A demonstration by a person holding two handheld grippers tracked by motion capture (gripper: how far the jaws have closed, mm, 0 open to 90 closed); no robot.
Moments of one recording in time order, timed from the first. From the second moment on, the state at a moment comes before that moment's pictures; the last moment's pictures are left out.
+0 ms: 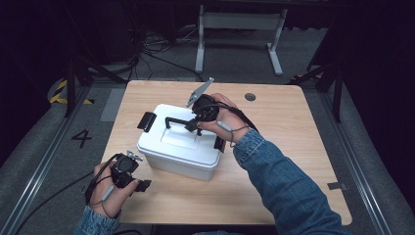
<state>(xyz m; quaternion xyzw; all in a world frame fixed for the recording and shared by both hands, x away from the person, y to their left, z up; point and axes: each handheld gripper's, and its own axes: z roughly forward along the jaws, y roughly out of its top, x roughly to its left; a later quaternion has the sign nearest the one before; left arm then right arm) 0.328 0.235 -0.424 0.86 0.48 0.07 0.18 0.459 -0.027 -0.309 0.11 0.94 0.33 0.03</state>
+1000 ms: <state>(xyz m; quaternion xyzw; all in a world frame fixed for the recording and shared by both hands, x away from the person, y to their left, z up) 0.328 0.234 -0.425 0.86 0.48 0.07 0.17 0.444 -0.050 -0.256 0.11 0.92 0.38 0.06</state>
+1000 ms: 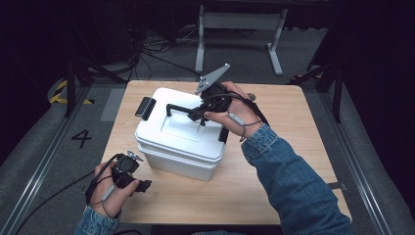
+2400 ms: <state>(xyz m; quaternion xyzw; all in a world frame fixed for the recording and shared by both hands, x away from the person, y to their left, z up) 0.329 0.231 -0.426 0.86 0.47 0.06 0.17 0.439 -0.224 -0.257 0.25 0.88 0.39 0.10</state>
